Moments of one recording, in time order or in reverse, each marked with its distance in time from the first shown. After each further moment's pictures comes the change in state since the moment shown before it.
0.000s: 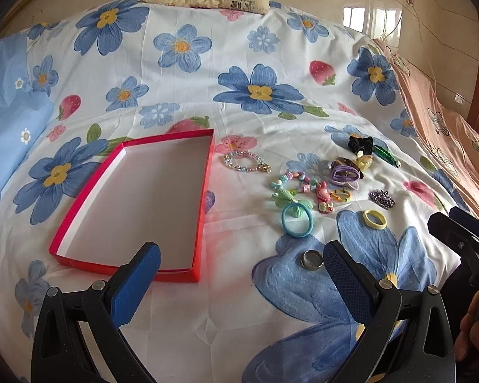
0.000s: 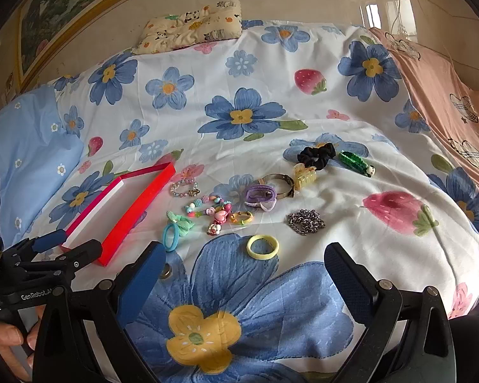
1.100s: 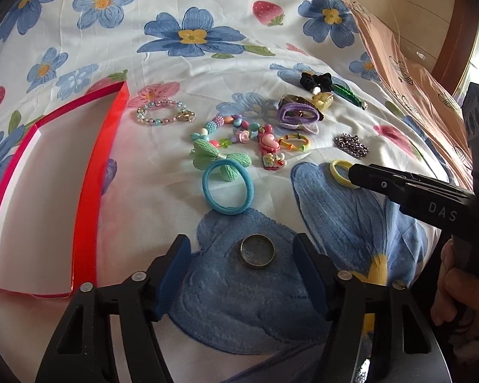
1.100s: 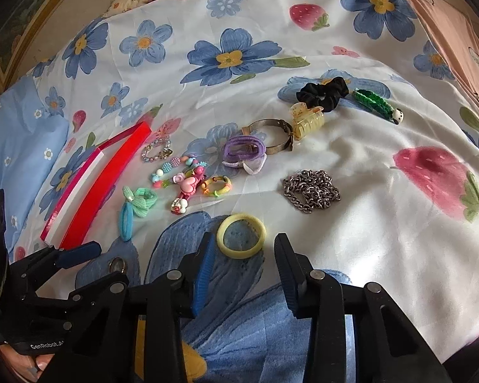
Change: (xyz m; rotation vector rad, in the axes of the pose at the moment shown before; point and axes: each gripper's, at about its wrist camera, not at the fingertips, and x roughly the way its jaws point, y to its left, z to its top) left arm 0.093 -0.028 0.016 0.114 0.215 -0.202; right arm 0.088 -0.037 0.001 0.078 0.249 0.052
